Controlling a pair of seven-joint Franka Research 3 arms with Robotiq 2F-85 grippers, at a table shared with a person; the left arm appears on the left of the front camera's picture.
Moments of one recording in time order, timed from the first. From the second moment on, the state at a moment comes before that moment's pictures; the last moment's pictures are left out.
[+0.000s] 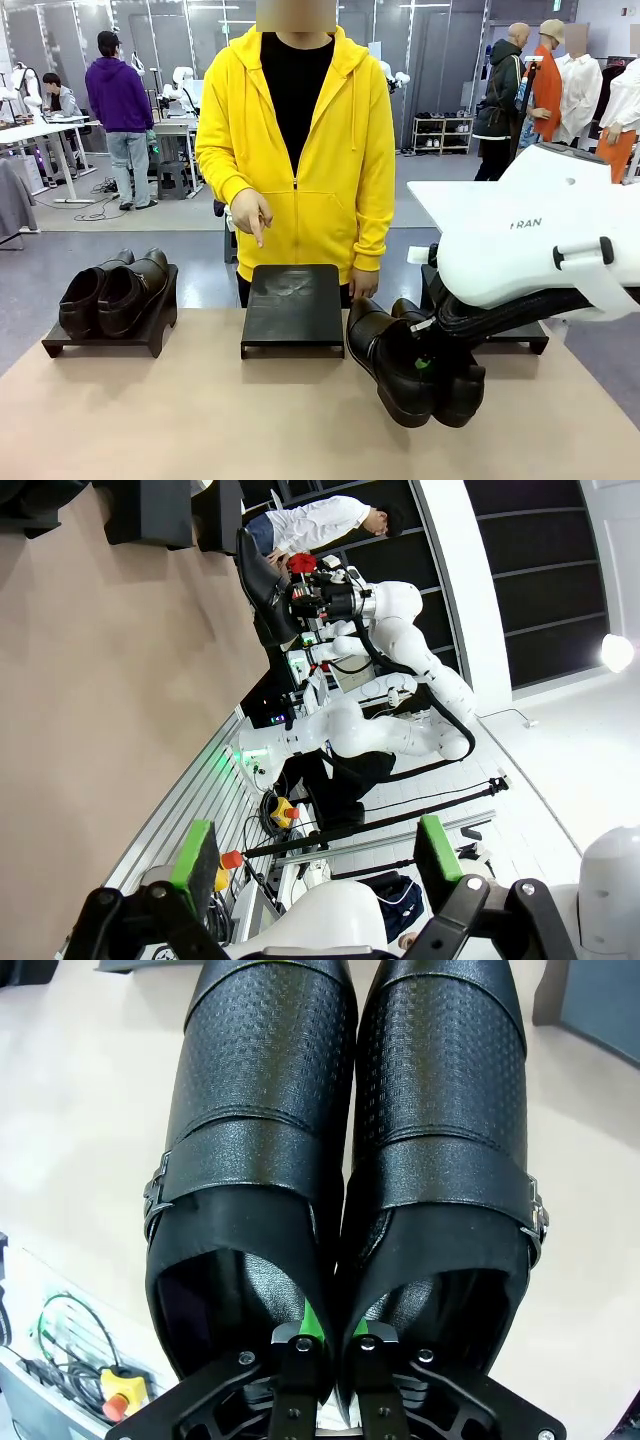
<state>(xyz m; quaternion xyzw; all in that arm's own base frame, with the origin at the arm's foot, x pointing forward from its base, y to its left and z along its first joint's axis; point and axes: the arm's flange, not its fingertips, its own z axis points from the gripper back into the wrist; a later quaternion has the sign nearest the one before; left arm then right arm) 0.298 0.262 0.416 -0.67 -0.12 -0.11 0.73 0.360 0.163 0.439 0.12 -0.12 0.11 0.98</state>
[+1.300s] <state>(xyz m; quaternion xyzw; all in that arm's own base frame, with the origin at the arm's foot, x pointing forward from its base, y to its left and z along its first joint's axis) 0.298 0.262 0.416 -0.67 -0.12 -0.11 0.73 0.464 0.342 0.529 0.07 -0.24 0.04 0.97</state>
